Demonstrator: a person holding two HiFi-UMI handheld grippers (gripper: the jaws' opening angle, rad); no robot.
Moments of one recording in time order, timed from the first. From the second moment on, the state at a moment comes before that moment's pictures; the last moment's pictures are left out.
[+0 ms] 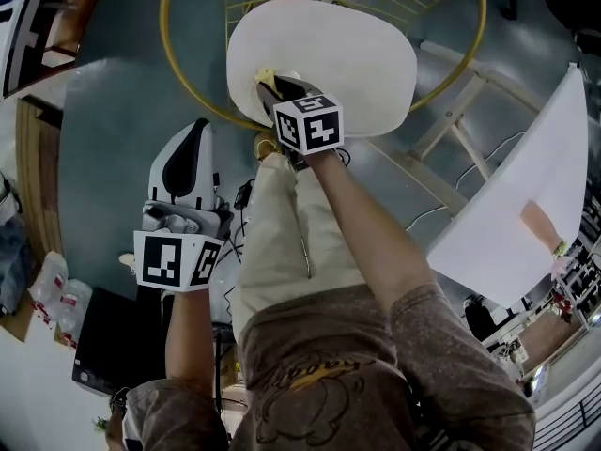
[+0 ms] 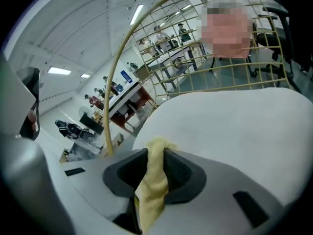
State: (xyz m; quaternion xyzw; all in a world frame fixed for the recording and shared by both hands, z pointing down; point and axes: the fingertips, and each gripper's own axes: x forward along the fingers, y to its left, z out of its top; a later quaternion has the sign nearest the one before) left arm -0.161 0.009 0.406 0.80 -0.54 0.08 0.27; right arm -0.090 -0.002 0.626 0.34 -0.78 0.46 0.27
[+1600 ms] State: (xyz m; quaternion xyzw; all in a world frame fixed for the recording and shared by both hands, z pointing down) left arm -0.115 0.011 0.406 0.83 -0.48 0.08 0.27; right arm 0.173 0.057 0.590 0.57 -0.66 0.42 0.25
